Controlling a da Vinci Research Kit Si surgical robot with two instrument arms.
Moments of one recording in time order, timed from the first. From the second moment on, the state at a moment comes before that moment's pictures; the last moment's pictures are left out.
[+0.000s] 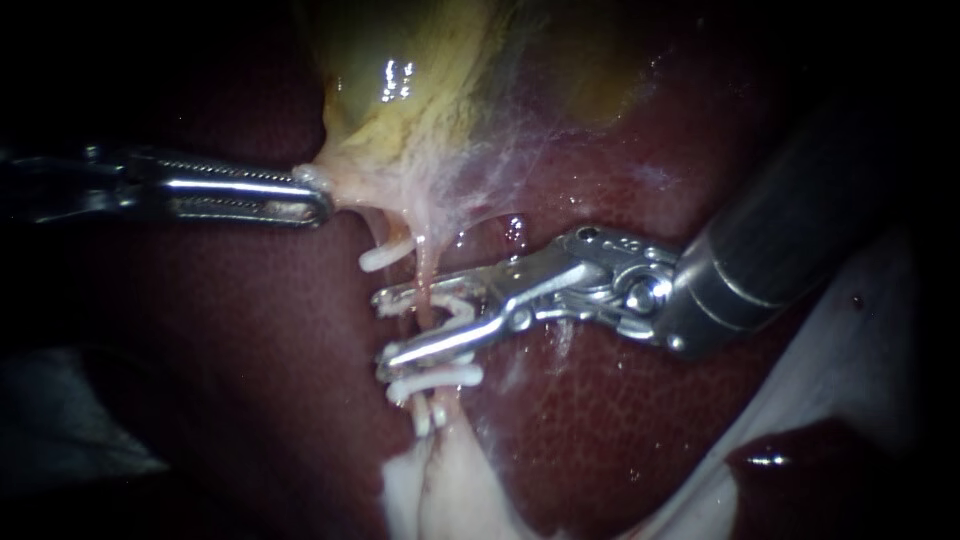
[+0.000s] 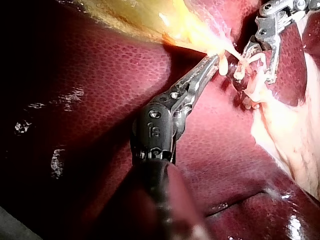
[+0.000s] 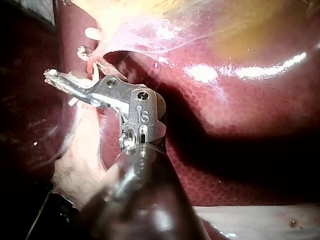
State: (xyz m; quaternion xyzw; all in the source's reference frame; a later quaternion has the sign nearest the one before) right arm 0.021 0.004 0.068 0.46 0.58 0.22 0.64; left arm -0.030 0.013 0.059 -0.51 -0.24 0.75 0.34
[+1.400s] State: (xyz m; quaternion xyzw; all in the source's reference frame) right arm 0.020 0.008 0.064 0.51 0.58 0.30 0.56; left arm -0.030 0.013 0.060 -0.51 -0.24 0.75 0.34
